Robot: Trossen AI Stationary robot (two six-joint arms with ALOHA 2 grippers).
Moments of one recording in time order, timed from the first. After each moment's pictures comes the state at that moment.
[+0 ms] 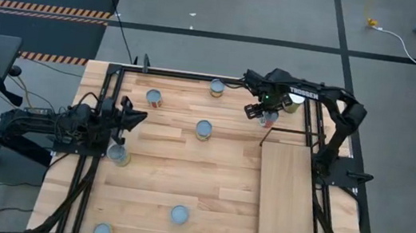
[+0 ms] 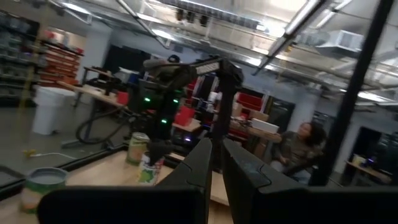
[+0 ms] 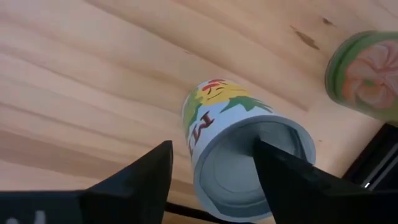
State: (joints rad) left arm 0.06 0.15 0.01 0.46 -0.19 -0.30; right arm -0.62 1.76 1.30 -1.16 0.09 0.55
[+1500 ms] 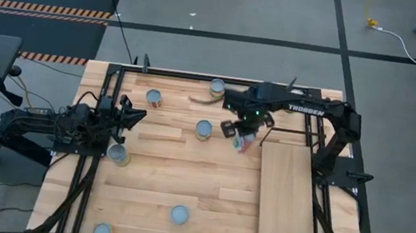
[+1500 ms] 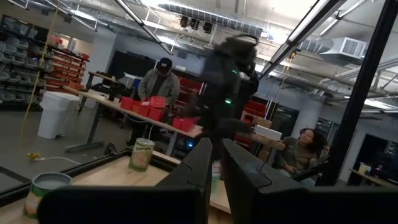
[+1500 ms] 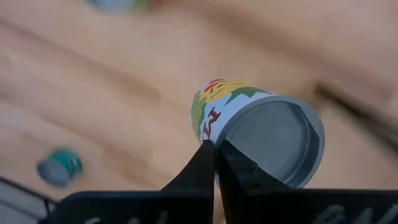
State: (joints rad) left arm 0.06 0.15 0.01 0.48 -0.20 -0.30; right arm -0.17 1.75 1.67 -1.39 -0.18 1.00
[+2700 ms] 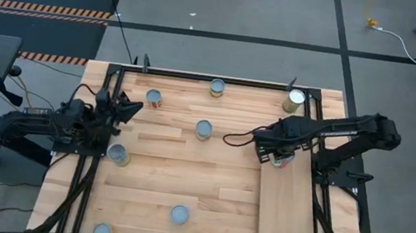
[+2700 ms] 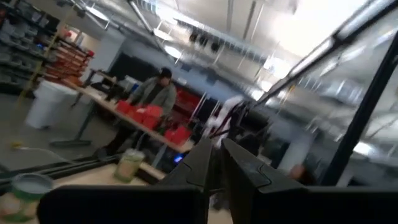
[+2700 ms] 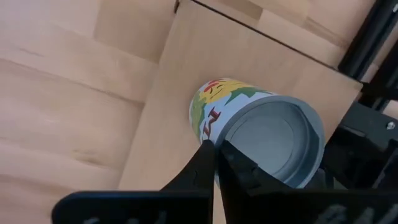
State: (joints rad) left arm 0.11 0.16 0.10 0.43 -0.22 -0.45; right arm 0.06 1.38 1.12 -1.41 0.05 1.28
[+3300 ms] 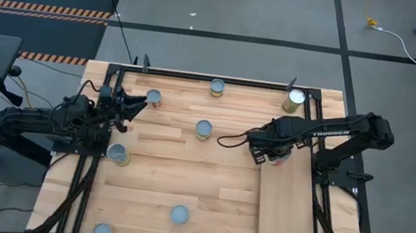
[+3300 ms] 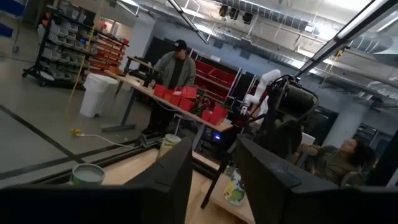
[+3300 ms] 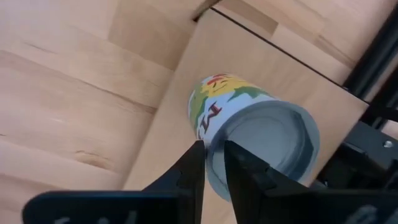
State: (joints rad) left arm 0.11 0.27 0.23 0.28 -0.30 -0.37; right arm 0.06 1.45 1.16 -1.40 0.06 1.20
